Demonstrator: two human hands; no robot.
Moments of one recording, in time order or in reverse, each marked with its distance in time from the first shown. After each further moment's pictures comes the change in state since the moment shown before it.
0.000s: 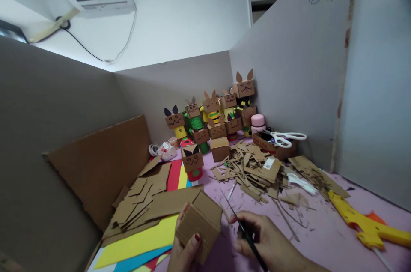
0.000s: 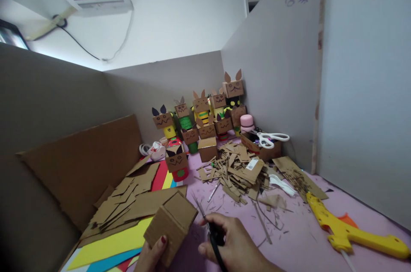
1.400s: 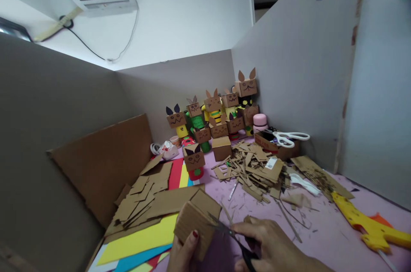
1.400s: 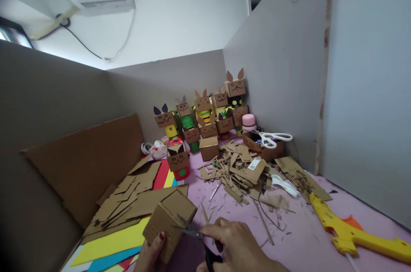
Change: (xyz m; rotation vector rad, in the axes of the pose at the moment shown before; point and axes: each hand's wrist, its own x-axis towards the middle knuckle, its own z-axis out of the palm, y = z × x) left_hand -0.003 0.005 0.003 0.002 0.063 -0.006; right_hand -0.005 -0.027 -0.003 -0.720 -0.082 -0.105
